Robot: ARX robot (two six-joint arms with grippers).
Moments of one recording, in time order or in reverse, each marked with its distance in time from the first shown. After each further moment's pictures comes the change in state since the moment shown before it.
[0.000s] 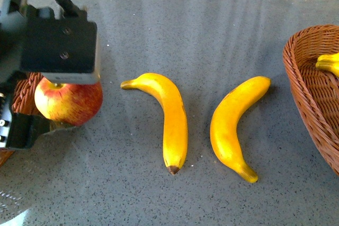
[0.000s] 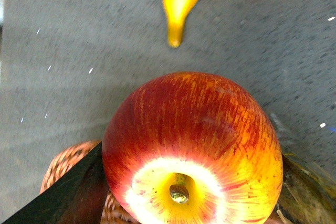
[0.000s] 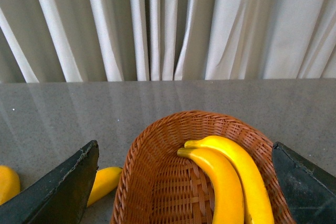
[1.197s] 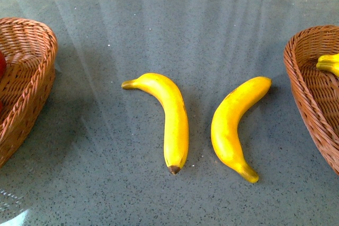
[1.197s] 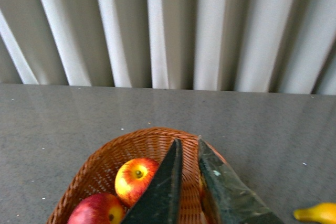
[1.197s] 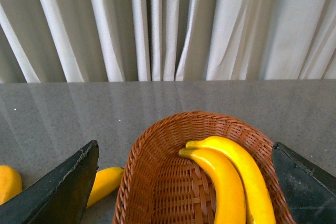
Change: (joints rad) left arm 0.147 -0.688 -0.674 0.911 -0.281 -1.238; right arm 0.000 0.000 0.000 0.000 0.000 0.000
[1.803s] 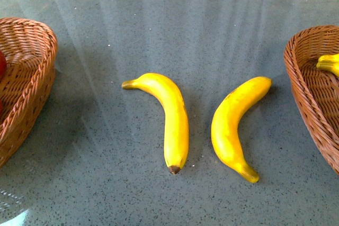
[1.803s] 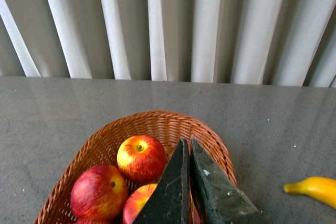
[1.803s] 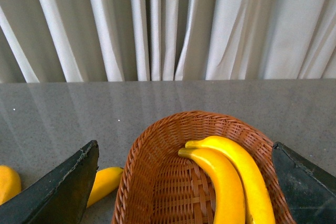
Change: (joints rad) left arm -0.005 -0.304 -0.137 -0.157 -0.007 -0.005; right arm 0.000 0.000 0.000 0.000 0.000 0.000
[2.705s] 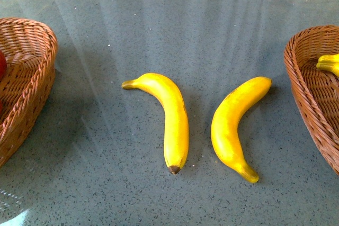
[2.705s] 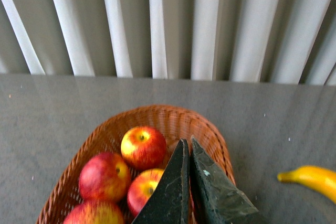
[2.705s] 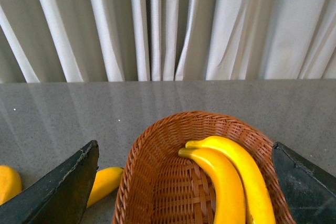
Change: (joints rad) left arm 0.000 -0.418 0.000 -0.428 0.000 0.000; right arm 0.000 0.000 0.000 0.000 0.000 0.000
